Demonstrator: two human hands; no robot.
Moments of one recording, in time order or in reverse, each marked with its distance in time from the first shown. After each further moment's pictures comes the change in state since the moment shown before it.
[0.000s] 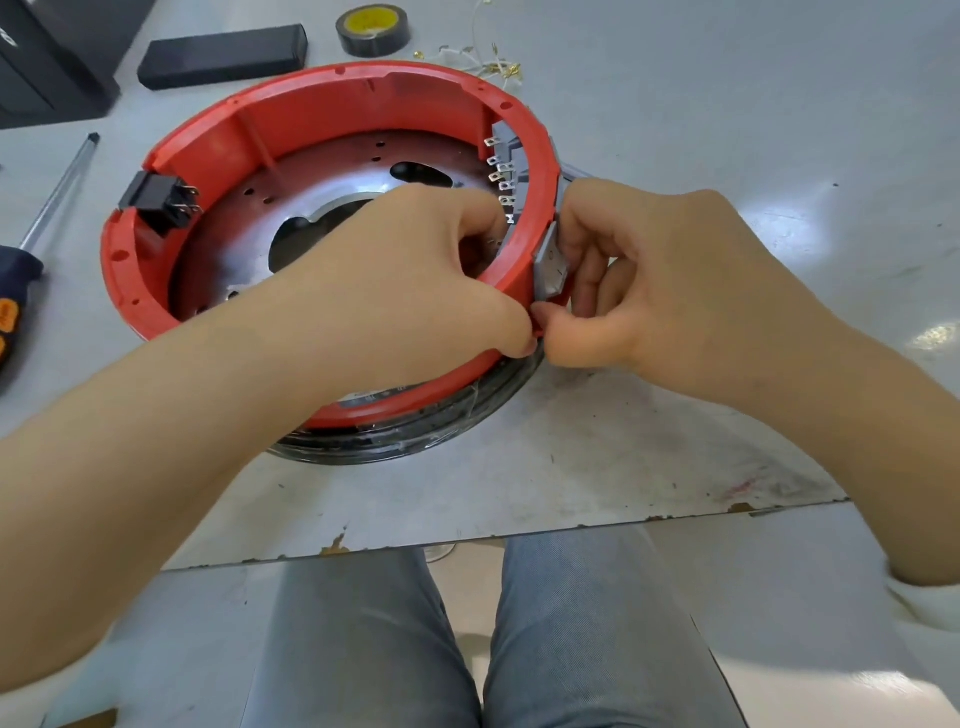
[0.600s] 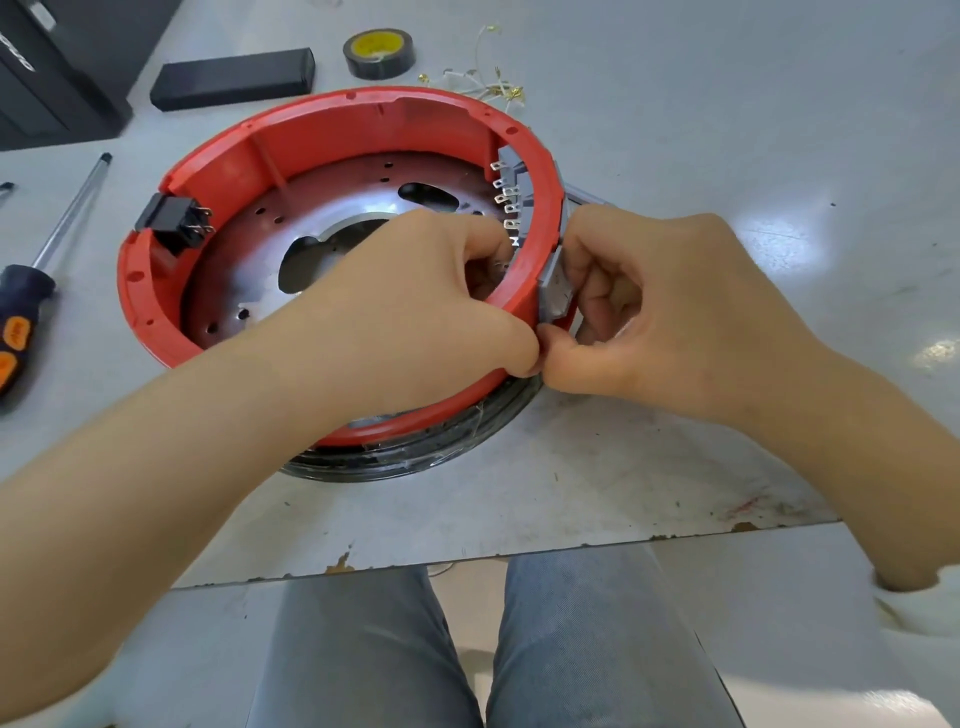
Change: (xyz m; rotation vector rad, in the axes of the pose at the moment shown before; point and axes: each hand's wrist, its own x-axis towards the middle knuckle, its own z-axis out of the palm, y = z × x) left_hand 0.000 -0.001 0.001 -0.047 -0.004 0.017; right_hand 0.001 -0.001 0.001 -0.090 0.077 -0.046
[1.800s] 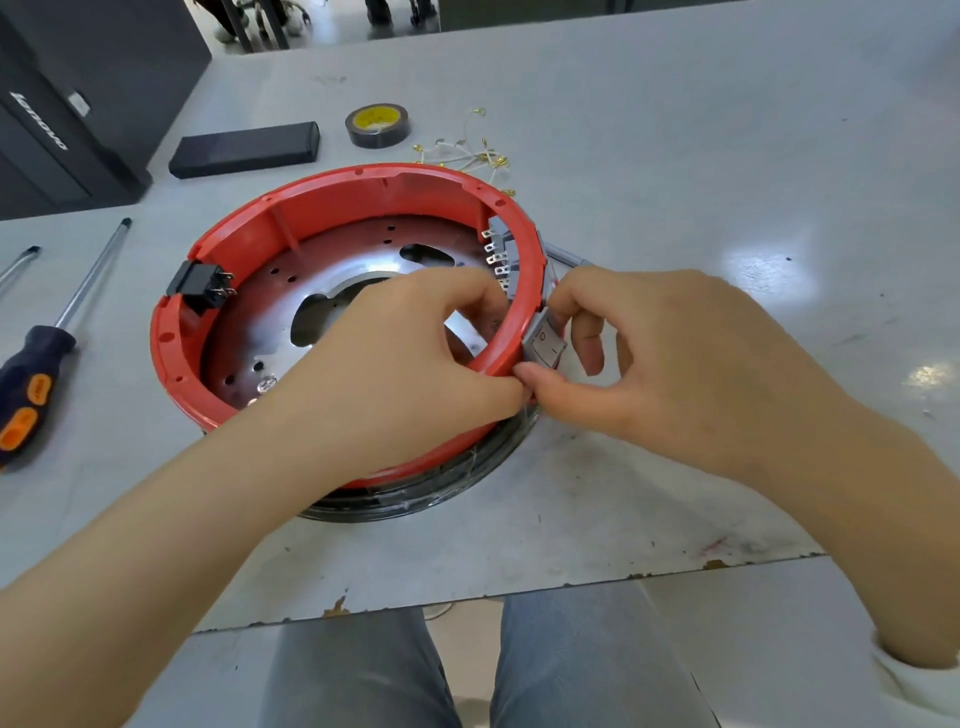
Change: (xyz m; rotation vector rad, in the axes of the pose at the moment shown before) left_hand -0.004 0.003 0.000 -0.029 0.092 0.067; right_hand -0.004 -0.008 -0.021 -0.247 -0.042 0.000
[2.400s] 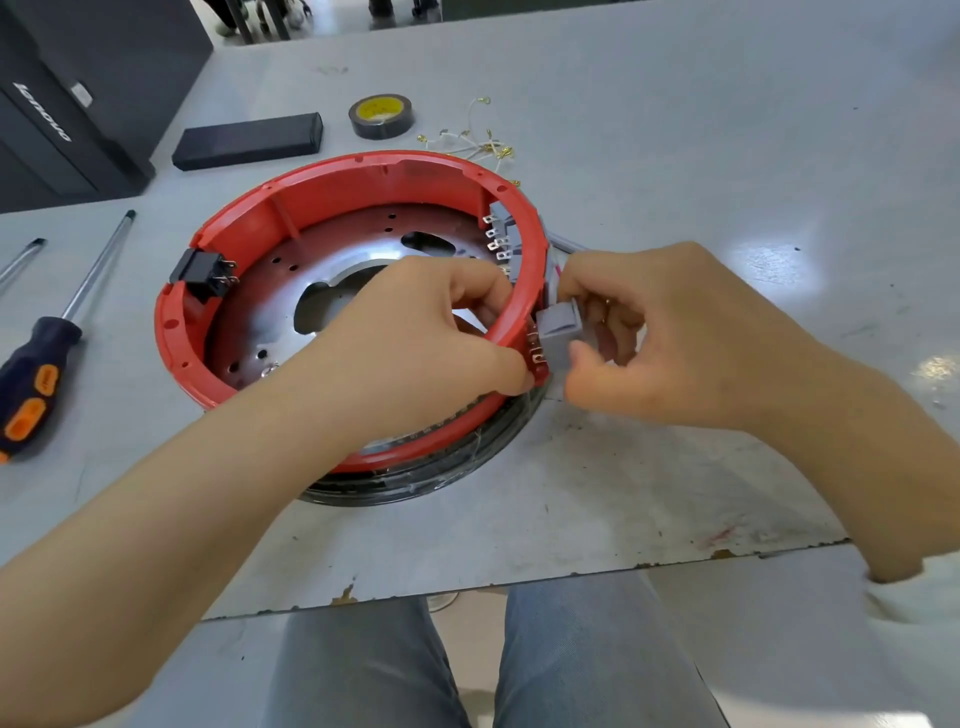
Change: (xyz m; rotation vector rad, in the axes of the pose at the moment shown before) left_hand 0.007 -0.004 0.000 -0.162 -0.090 -0.067; right_hand 0.010 0.011 0.001 0.193 -0.046 -0.046
